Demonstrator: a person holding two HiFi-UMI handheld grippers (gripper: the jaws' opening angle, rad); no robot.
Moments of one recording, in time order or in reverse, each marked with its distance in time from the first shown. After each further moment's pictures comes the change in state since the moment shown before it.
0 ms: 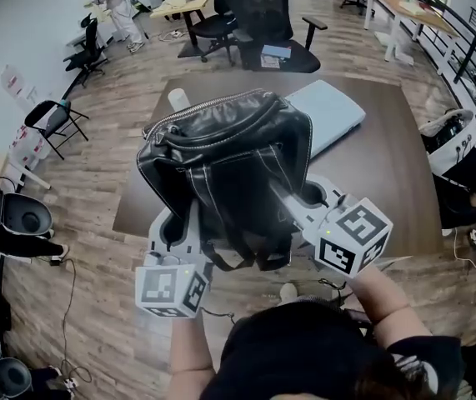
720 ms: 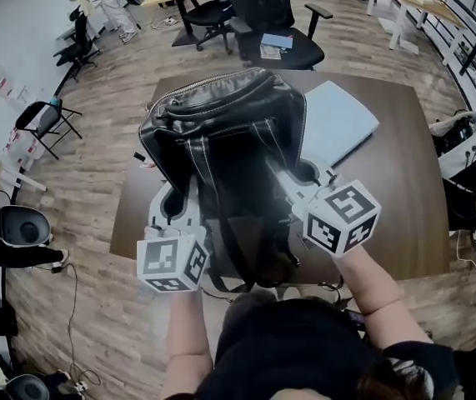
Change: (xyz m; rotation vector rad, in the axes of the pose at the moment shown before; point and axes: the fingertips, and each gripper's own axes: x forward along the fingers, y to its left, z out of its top) left arm 0.159 0.069 -0.016 -0.012 0.040 0.012; right arm 0.116 -0.125 0.002 0.024 -0.002 -0.103
